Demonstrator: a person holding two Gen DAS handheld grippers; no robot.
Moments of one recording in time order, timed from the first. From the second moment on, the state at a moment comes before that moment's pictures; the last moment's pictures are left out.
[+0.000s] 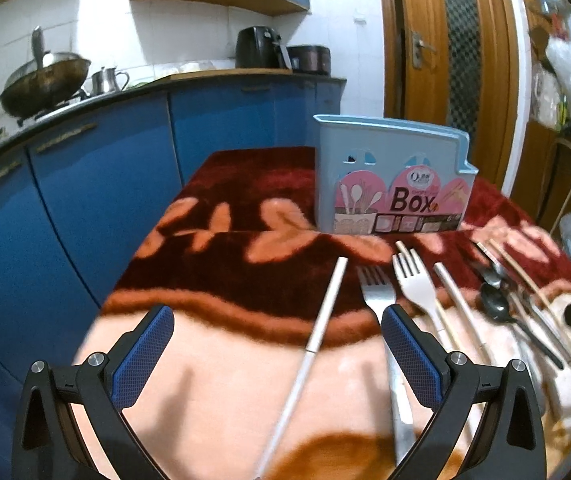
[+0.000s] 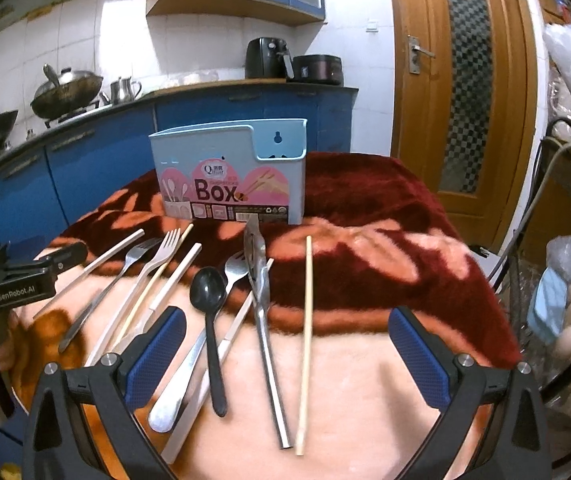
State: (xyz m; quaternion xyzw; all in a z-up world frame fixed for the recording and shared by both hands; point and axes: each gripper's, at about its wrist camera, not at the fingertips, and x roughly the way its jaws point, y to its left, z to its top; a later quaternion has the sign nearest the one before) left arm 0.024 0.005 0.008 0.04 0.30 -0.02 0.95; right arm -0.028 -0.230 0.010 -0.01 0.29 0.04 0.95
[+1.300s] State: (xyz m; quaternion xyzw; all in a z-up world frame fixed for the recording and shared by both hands) left arm 0.129 -0.024 0.005 0.12 0.64 -0.16 0.74; right arm 0.101 -0.243 0.002 -0.01 0.67 0.10 0.74
